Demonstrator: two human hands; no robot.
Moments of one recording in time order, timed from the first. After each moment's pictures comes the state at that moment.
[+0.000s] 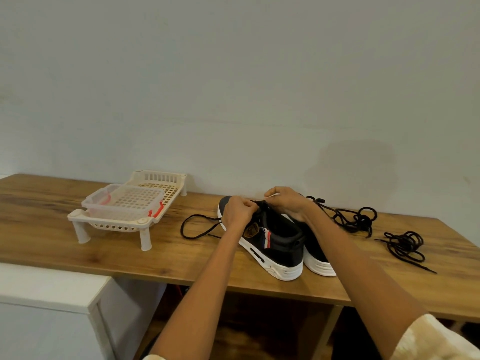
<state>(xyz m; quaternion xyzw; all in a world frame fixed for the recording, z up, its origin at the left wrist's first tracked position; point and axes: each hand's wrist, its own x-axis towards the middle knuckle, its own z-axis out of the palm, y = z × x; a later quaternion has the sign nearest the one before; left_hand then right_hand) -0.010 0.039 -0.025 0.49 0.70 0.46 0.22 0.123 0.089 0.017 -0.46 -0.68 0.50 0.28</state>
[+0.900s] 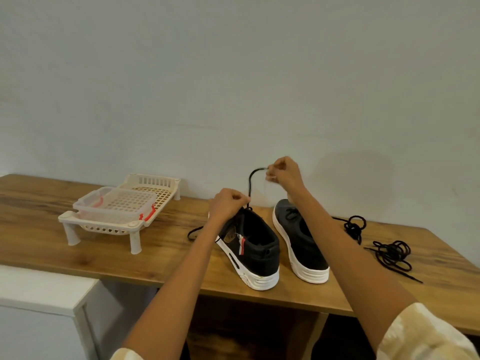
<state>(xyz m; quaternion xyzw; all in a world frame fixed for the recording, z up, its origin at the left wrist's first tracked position) -0.033 0.051 -0.003 0.60 0.64 0.45 0.17 0.121 0.107 0.062 -0.39 -0.64 0.39 0.54</state>
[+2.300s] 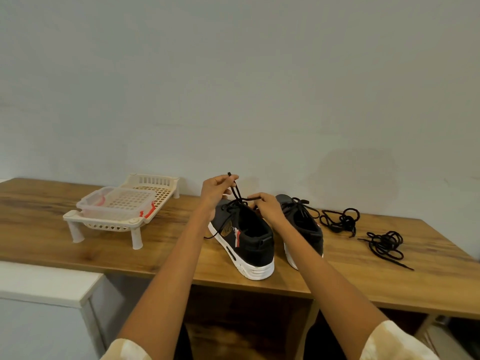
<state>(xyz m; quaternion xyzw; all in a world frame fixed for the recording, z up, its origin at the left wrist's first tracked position) -0.040 0.031 0.015 0.46 0.50 0.65 0.34 0.111 0.075 -0.010 -0.48 -0.67 0.42 0.38</state>
